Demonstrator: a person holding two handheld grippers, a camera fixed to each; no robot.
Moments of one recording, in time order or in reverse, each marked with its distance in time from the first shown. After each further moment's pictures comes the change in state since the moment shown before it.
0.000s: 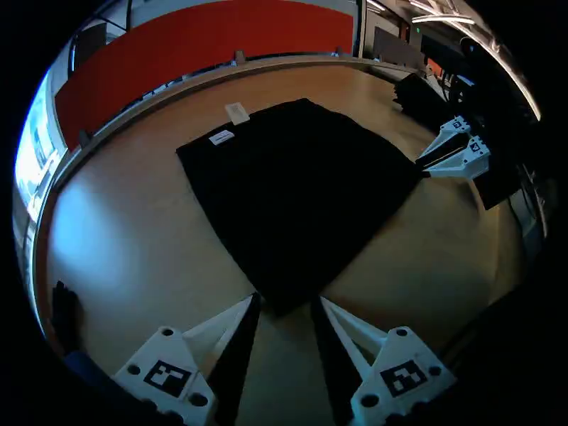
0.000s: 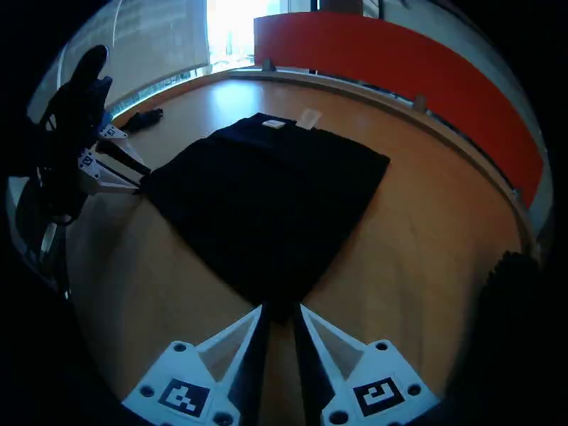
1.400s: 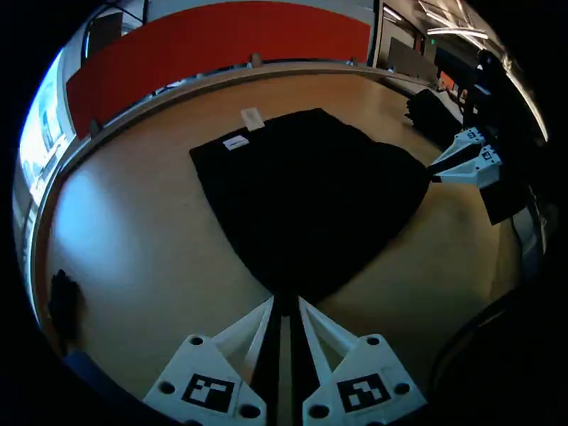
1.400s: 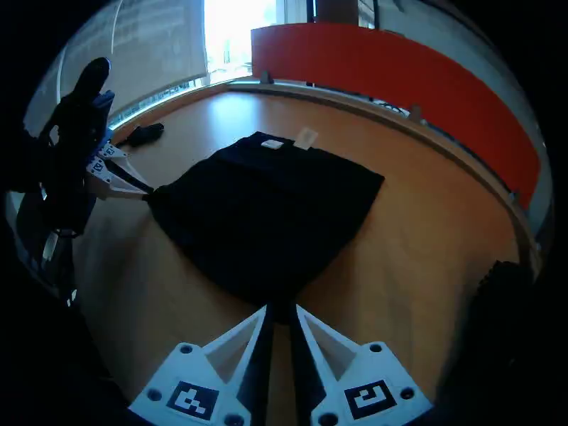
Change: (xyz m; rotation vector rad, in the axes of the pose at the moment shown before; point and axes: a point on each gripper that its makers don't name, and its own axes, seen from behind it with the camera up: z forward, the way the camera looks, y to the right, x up) left arm 0.011 -0.005 -0.008 0.026 0.007 -0.072; right arm 0.024 0.000 -0.019 -0.001 0.042 0.015
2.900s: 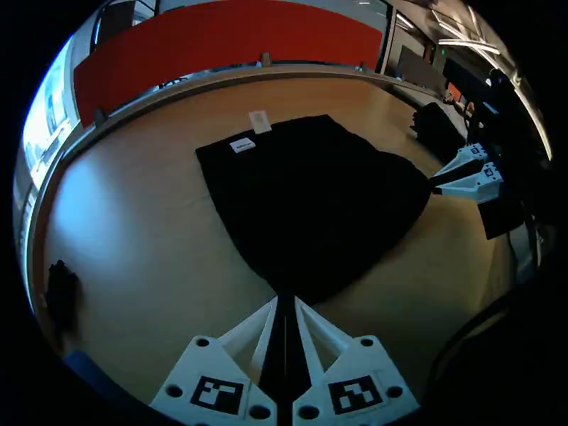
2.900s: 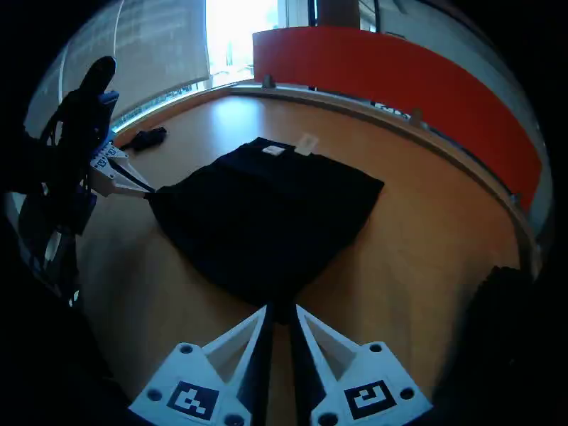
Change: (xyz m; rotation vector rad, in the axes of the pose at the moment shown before) left arm 0.013 0.002 -0.010 -0.017 -0.003 -0.074; right arm 0.009 0.001 -0.008 0.016 0.014 -0.002
